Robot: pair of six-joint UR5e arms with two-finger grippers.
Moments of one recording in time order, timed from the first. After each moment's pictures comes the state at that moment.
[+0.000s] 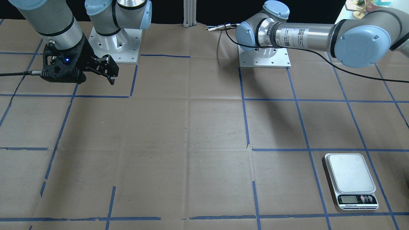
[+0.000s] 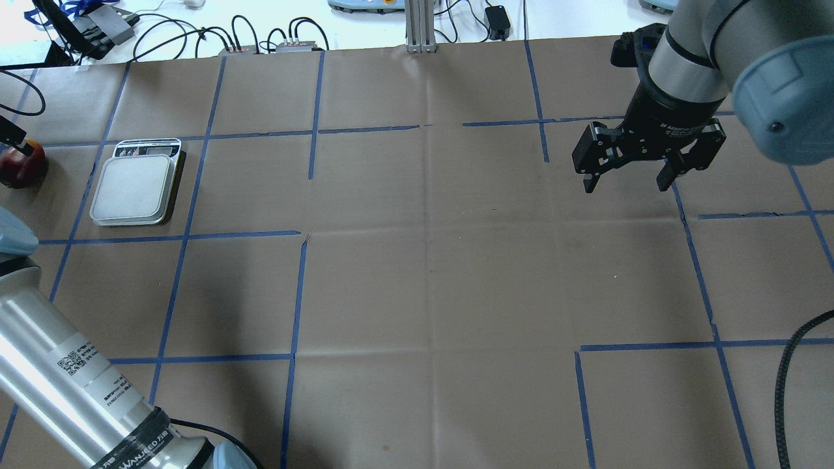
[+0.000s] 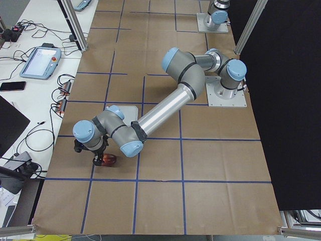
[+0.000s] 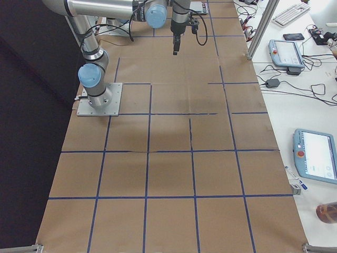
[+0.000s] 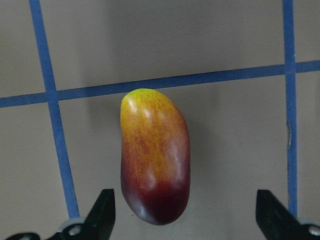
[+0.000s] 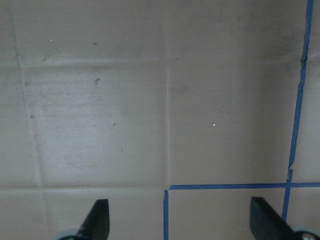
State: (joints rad) left arm -0.84 -2.64 -0.62 -1.47 1.56 0.82; right arm 1.53 -1.60 1.68 -1.57 -1.56 -0.02
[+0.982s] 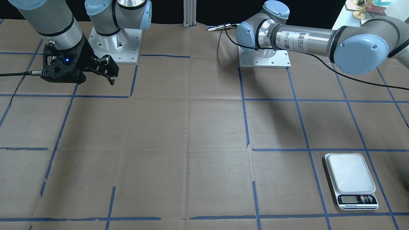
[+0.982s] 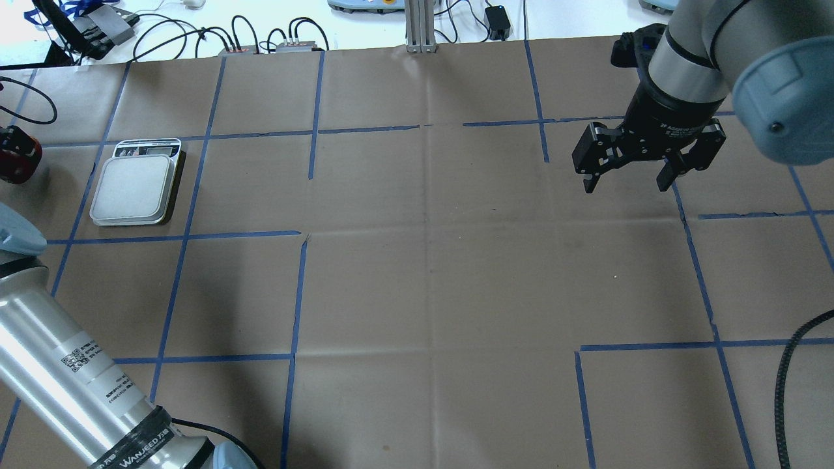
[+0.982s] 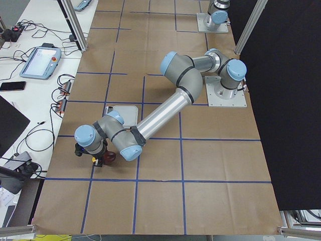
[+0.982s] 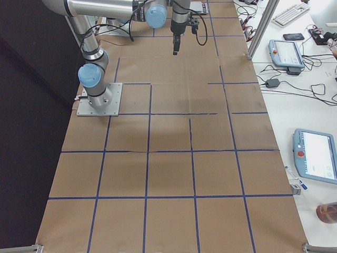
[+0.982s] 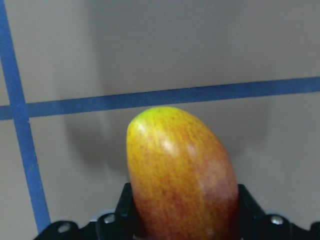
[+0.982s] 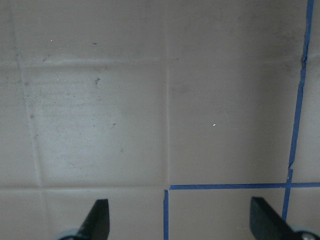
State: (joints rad) left arm -0.84 -2.64 -0.62 -1.45 1.57 0.82; right arm 1.53 -1.60 1.68 -1.57 -1.56 -0.02
